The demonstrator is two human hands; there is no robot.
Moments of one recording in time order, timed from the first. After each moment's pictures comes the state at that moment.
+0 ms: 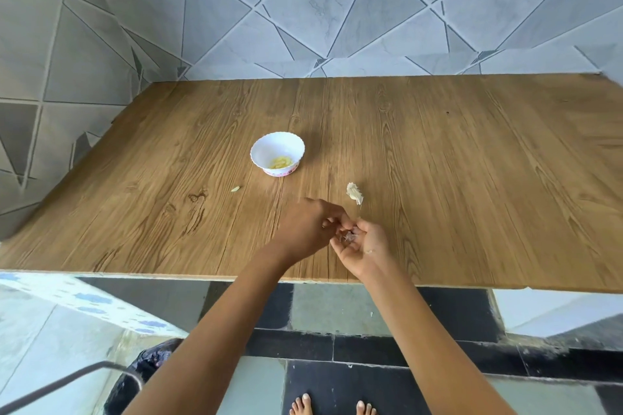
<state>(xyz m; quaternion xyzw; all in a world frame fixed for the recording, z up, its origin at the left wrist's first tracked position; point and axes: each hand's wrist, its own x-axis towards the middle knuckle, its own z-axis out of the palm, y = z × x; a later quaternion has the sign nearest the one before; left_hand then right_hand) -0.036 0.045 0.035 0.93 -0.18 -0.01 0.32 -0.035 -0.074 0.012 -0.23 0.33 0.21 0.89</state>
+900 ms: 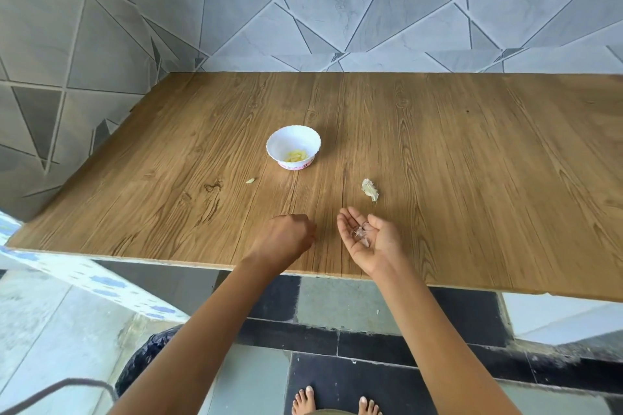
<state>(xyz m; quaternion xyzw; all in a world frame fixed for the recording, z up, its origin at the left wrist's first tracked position) -0.055 0.092 0.011 0.99 -0.14 -0.03 0.04 -0.037 -0.069 0.016 -0.20 0.30 0.23 0.90</state>
